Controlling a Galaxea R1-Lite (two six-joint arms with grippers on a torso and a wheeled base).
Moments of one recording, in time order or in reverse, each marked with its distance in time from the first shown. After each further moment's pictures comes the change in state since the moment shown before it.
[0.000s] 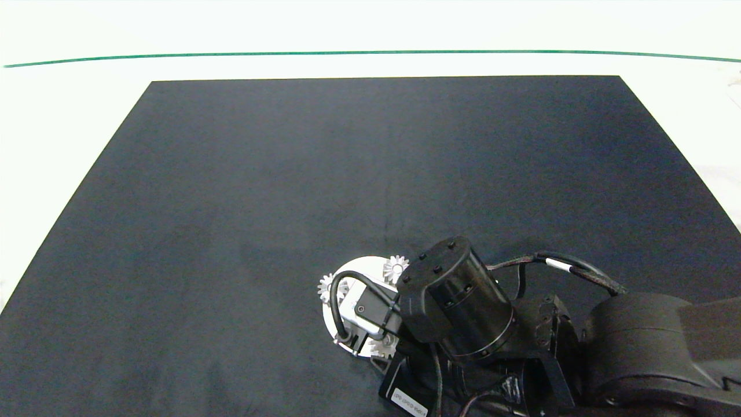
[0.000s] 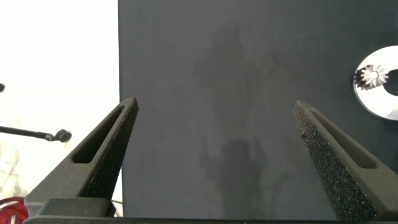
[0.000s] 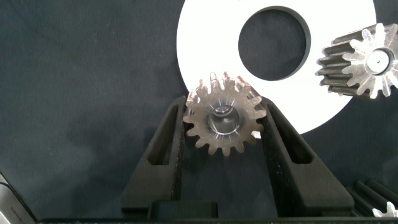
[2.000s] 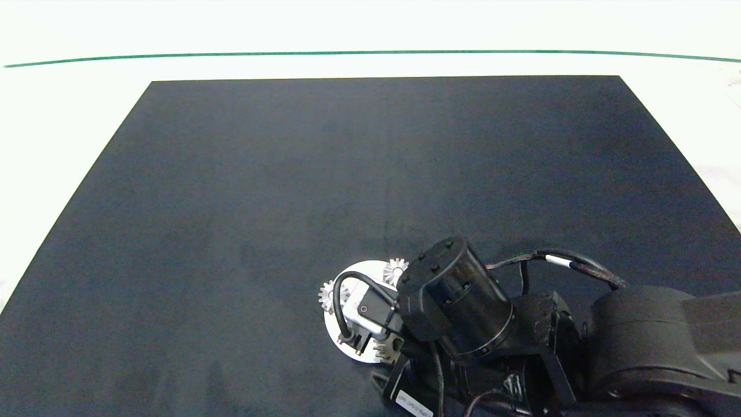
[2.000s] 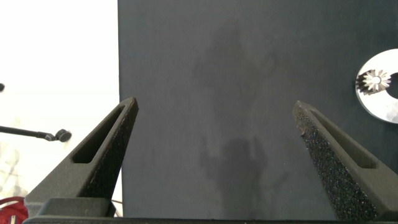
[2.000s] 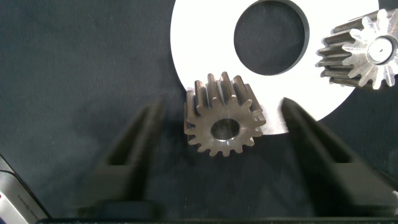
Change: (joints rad) left arm 0.000 0.000 0.000 0.000 0.000 0.000; right arm -0.001 -0.003 -0.021 0.062 -0.001 0.021
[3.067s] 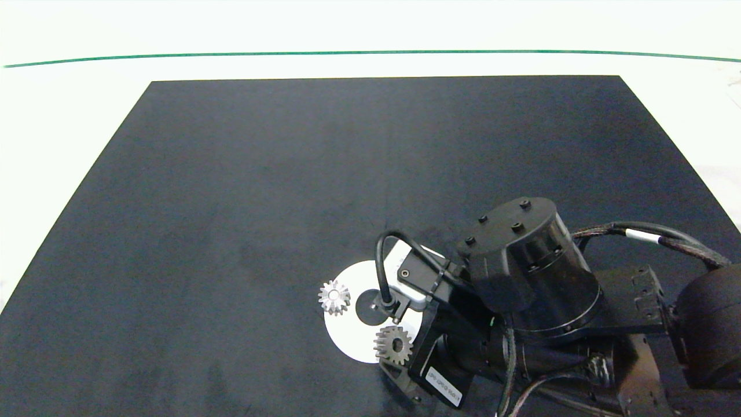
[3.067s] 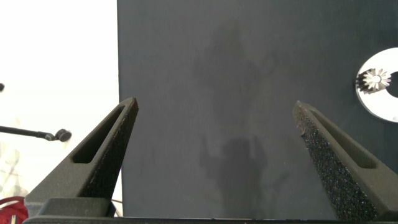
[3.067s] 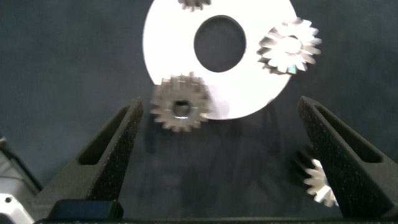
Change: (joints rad) left arm 0.000 0.000 0.002 0.001 -0.001 0.001; right arm -0.032 -0.131 0.031 -0.011 0.000 0.013
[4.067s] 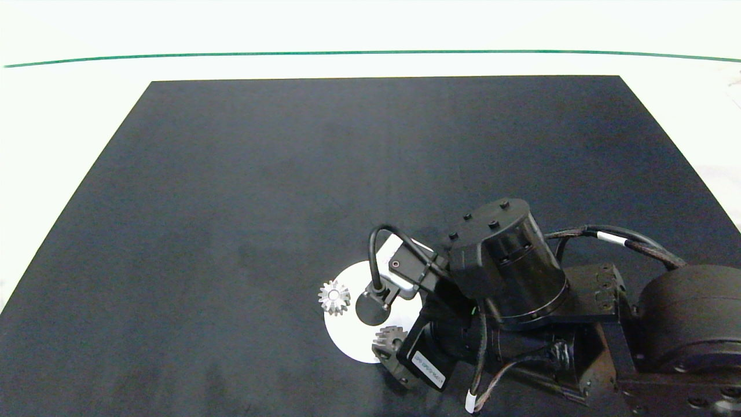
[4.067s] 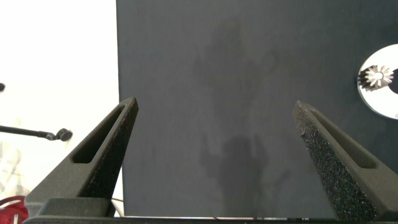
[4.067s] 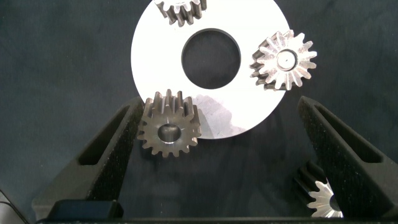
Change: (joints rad) left arm 0.000 0.000 0.008 0.000 -0.001 0.008; right arm -0.020 0.052 0.000 -0.080 0.000 0.000
